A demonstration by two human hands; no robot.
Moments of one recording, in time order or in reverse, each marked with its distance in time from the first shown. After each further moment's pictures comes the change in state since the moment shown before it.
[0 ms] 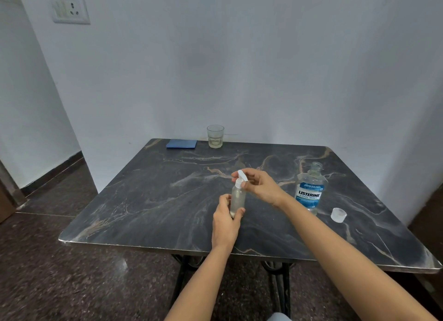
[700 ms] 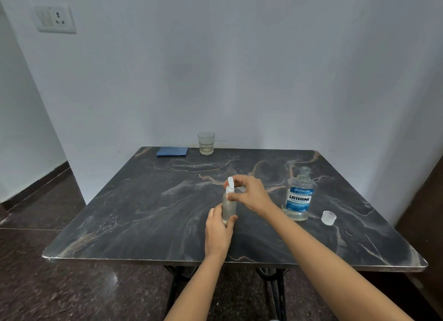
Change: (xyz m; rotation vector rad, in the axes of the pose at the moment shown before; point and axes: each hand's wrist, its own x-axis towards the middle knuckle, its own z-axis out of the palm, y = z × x) left_hand 0.004 -0.003 0.003 0.083 -0.004 0.027; right_hand -0.002 -0.008 0.012 -0.241 0.221 0.009
